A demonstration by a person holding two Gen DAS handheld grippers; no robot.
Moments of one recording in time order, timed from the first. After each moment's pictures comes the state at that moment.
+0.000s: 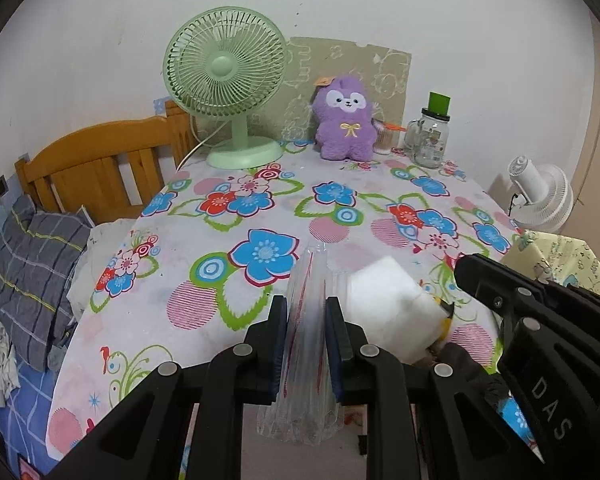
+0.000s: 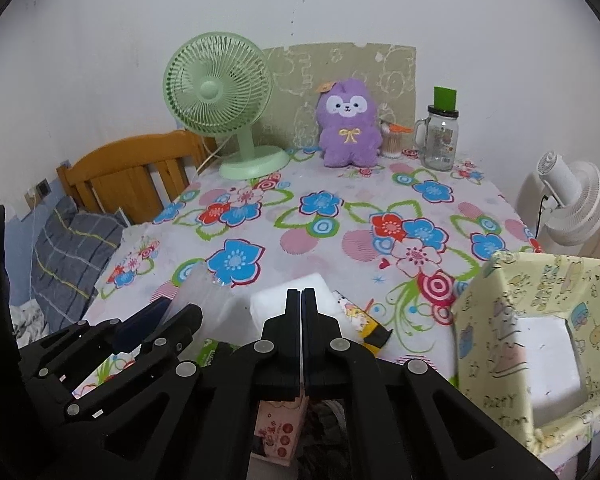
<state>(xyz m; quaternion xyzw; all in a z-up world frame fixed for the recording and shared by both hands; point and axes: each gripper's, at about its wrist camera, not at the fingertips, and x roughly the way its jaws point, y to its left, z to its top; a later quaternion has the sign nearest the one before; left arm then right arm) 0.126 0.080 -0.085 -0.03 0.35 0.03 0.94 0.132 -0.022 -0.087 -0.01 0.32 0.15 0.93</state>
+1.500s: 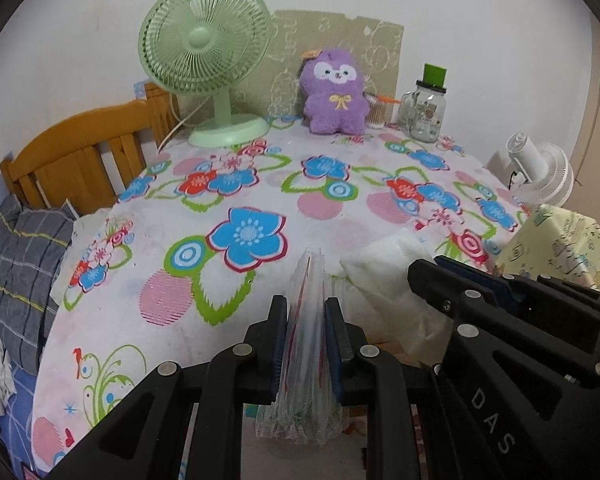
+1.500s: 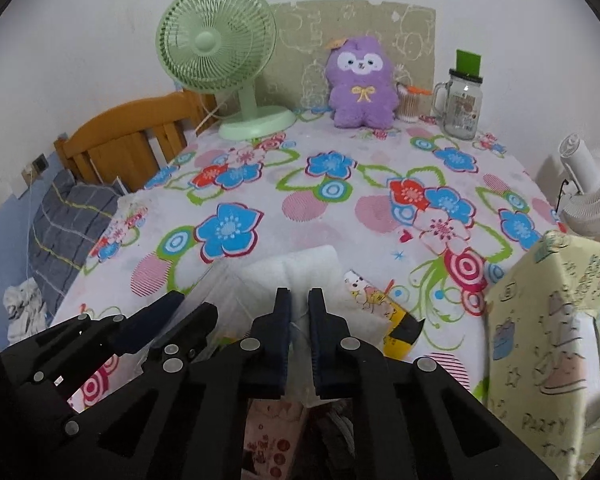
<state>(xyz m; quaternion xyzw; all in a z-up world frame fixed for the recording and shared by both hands) 0.148 0.075 -0.110 -0.02 0.38 0.01 0.93 0.165 -0.010 -0.119 -0.02 0.38 0.16 0.91</state>
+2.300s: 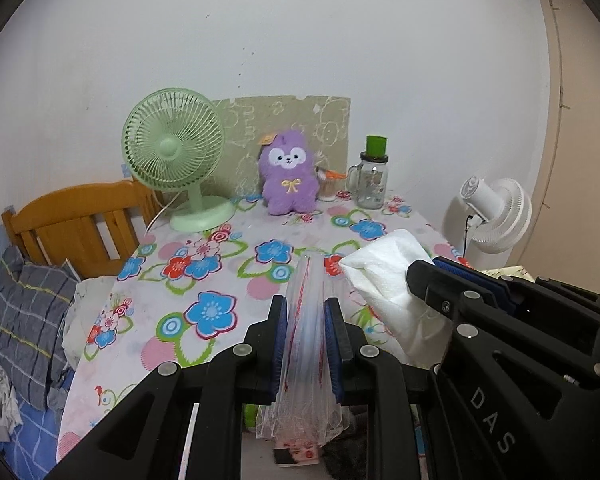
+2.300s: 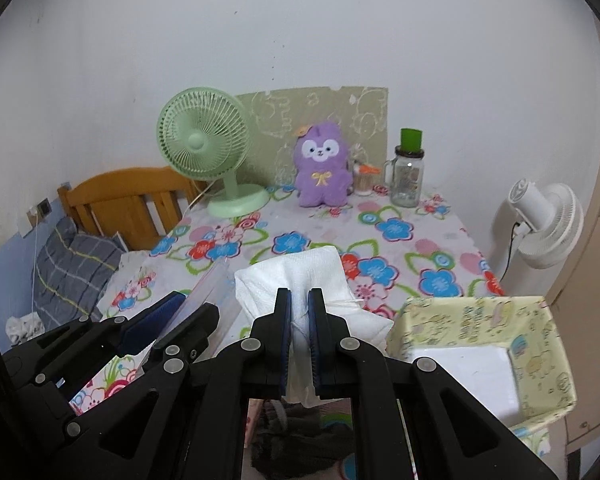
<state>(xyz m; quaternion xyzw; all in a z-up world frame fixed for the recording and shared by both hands) 0.106 0.008 -0.014 0.00 0.29 -0.02 0.96 0.112 -0.082 -0.019 -0.01 0.29 0.14 0.95</state>
